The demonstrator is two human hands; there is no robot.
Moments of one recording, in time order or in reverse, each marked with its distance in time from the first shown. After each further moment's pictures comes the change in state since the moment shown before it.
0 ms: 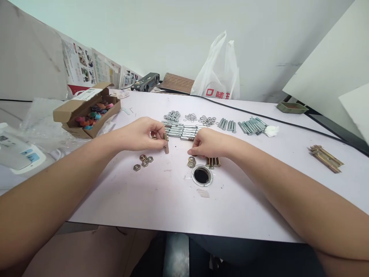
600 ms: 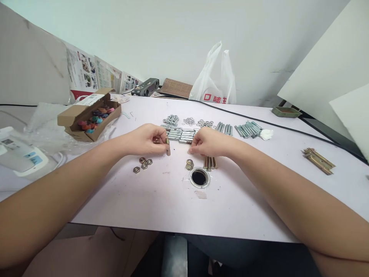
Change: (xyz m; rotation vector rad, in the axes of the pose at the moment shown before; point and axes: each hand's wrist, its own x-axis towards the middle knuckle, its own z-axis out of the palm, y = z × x) left_hand 0.002 0.003 0.008 -0.042 0.016 0.011; right_hand -0.011 0.004 -0.010 0.105 0.116 -0.107
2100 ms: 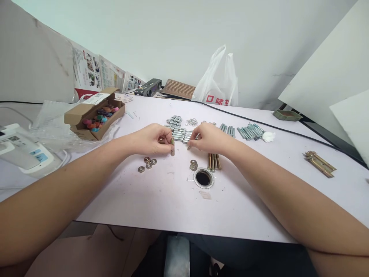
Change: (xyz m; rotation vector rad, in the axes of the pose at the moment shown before) left_hand 0.003 -0.010 0.002 -0.017 0.000 0.049; right_hand 0.014 -0.012 0.004 -0.124 0.180 -0.006
